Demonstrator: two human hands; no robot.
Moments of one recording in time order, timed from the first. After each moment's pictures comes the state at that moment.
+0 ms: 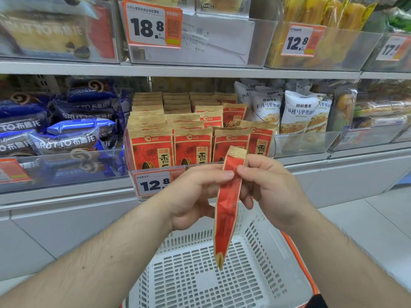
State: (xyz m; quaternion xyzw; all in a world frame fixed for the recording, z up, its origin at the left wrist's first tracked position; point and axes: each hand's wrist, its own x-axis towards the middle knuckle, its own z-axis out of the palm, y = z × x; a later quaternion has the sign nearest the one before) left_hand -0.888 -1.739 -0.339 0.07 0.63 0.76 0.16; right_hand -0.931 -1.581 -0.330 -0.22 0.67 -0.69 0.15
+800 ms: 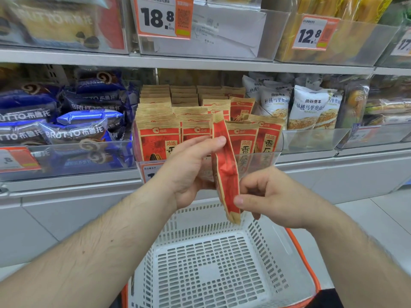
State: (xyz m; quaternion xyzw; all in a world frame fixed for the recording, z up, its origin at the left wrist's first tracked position) left_hand -0.887 -1.739 -0.315 -0.06 0.58 0.81 0.00; right_hand -0.927 -1.566 -0.324 -0.35 0.82 -0.41 0.19
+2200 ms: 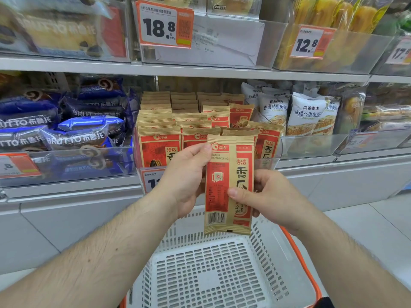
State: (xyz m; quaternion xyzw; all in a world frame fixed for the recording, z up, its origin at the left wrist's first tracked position) left_hand -0.891 -1.742 -0.327 -0.11 0.60 0.79 -0.04; right_hand -0.932 -1.571 -0.340 -0.17 0.82 -0.52 0.18
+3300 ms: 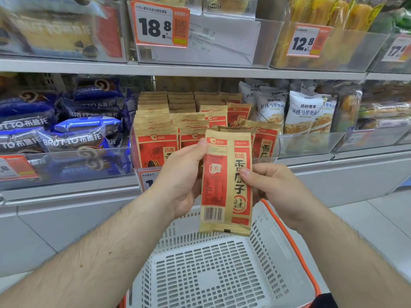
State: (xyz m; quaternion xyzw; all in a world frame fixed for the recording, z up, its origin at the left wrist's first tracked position) left_hand -0.893 -1.745 -0.325 -0.13 0.57 0.81 -0.02; right_hand -0.934 -1.568 -0.330 -0.17 0.76 -0.60 0.18
